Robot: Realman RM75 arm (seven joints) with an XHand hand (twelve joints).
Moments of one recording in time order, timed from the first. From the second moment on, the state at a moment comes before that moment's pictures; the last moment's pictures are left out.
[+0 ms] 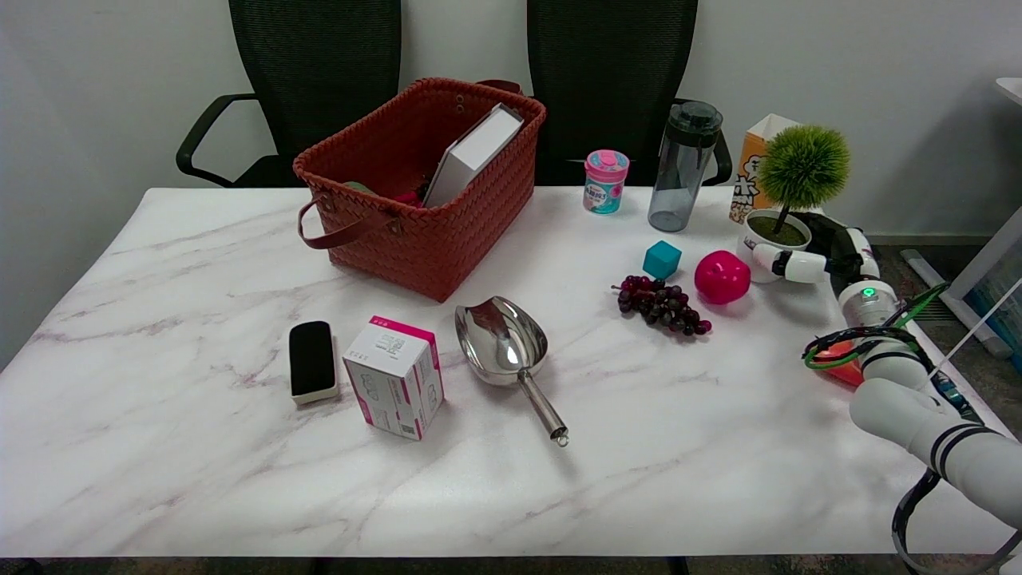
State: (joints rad) arm 0.23 -0.89 -1.80 0.66 1.17 0.56 1.02
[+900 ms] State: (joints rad) arm 0.21 -0.89 -1.80 0.67 1.17 0.60 1.02
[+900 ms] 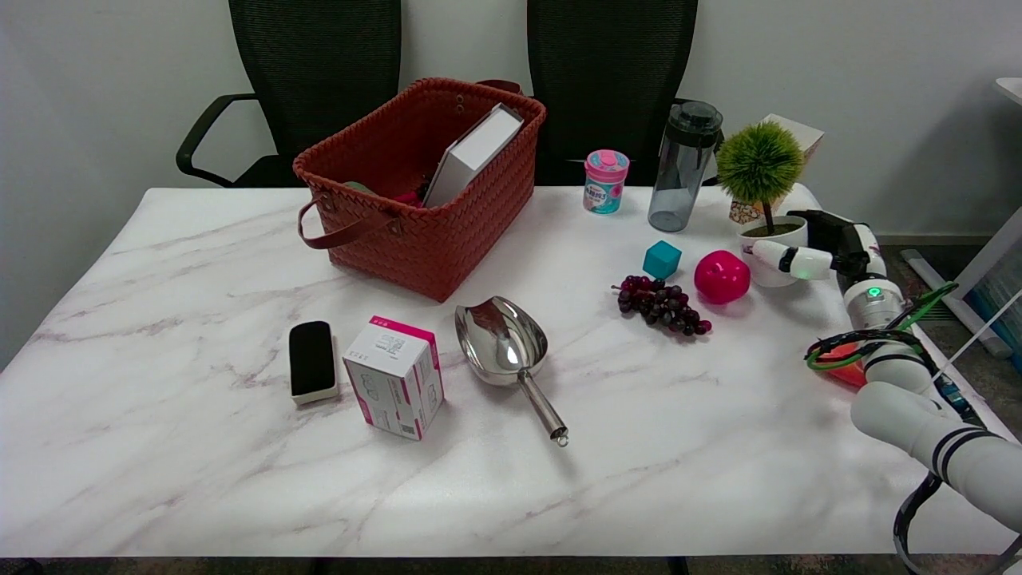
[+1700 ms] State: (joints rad) arm 0.19 -0.89 -1.79 0.67 1.19 0.64 1.02
